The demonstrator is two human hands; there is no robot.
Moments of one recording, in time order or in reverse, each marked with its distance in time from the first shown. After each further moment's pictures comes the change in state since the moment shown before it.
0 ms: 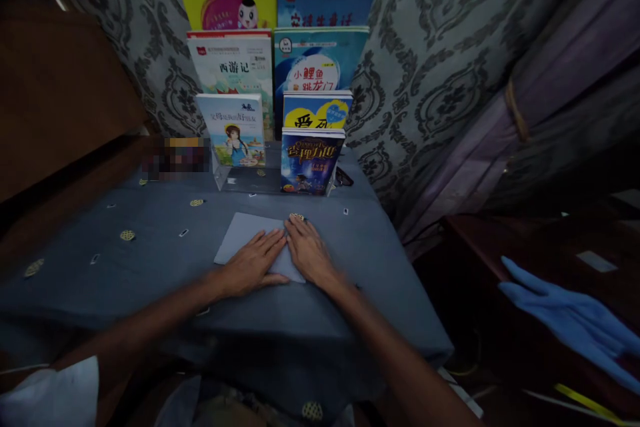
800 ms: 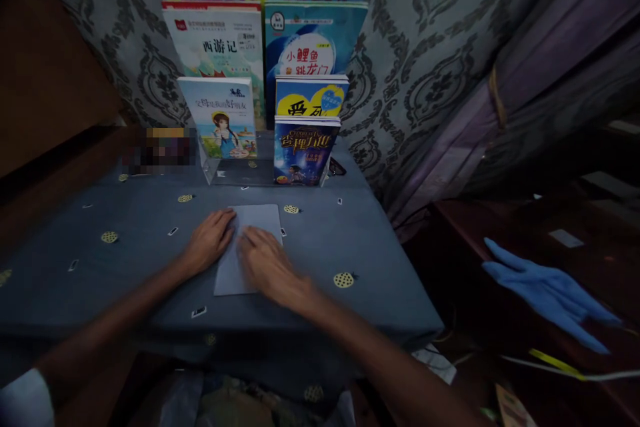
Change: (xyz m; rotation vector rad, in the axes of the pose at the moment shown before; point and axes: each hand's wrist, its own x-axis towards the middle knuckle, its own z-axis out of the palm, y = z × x) left_hand -0.032 -0.071 -0.022 0.005 0.244 -0.288; right_hand -0.006 -0.104 -0.041 0.088 -0.086 -0.166
